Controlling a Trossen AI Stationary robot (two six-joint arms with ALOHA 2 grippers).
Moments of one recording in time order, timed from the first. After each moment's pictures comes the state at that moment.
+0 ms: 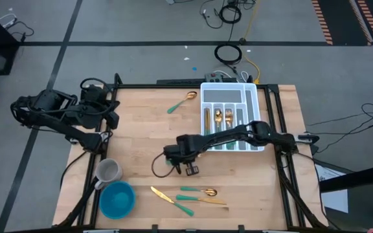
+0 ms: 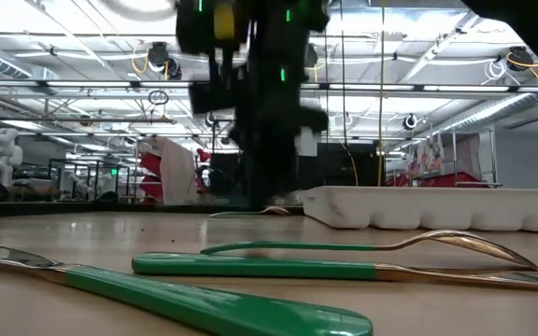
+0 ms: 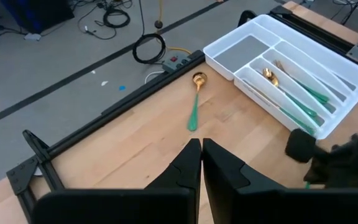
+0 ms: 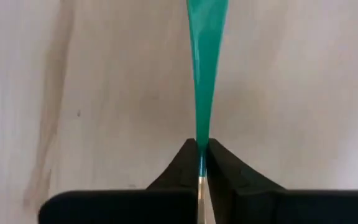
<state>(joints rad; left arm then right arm) -0.27 1.00 1.53 -1.53 -0.75 -0.91 0.12 2.31 1.93 -1.03 0.07 -0.15</state>
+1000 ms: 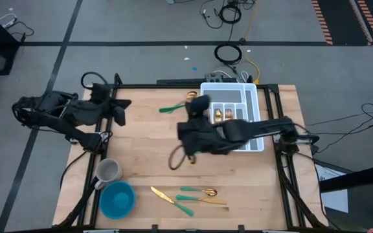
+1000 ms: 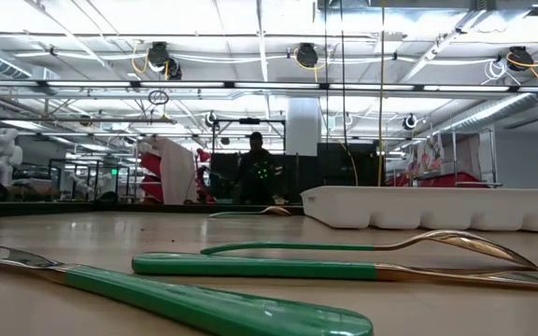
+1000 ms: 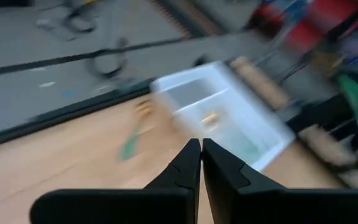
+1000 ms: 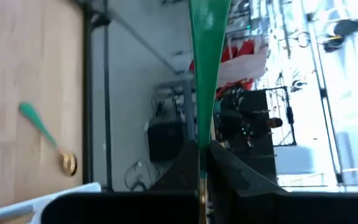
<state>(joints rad) -0.27 1.03 1.53 -1.20 -0.76 -0.97 0.26 2.00 2.30 -1.06 1.21 -0.55</state>
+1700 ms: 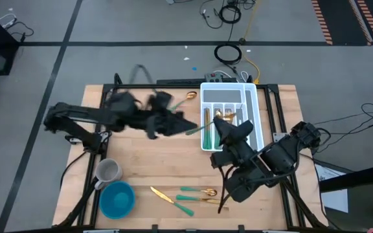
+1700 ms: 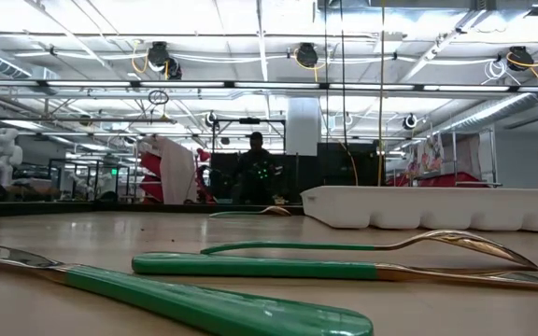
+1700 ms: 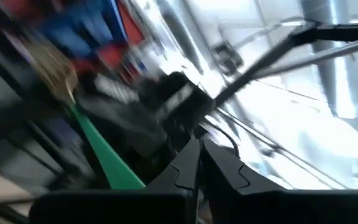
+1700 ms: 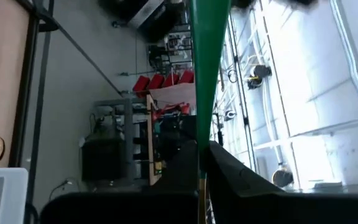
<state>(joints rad) -0.14 1.47 1.53 0.28 0.14 -0.98 0.60 1.87 2.31 -1.25 1.57 -0.61</state>
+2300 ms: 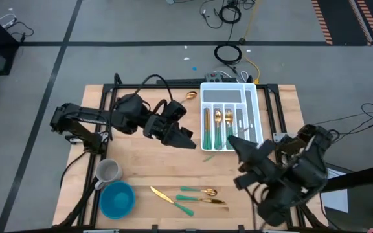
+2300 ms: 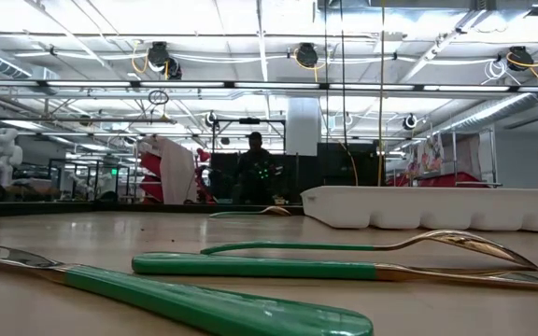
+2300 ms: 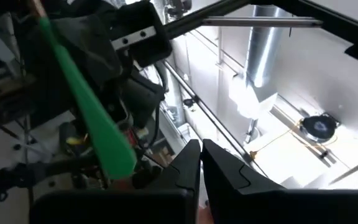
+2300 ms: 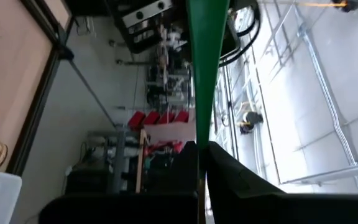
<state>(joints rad) -0.11 1.56 1.53 0.50 0.52 -1.37 0.79 1.83 2.31 -1.42 1.57 -0.59</state>
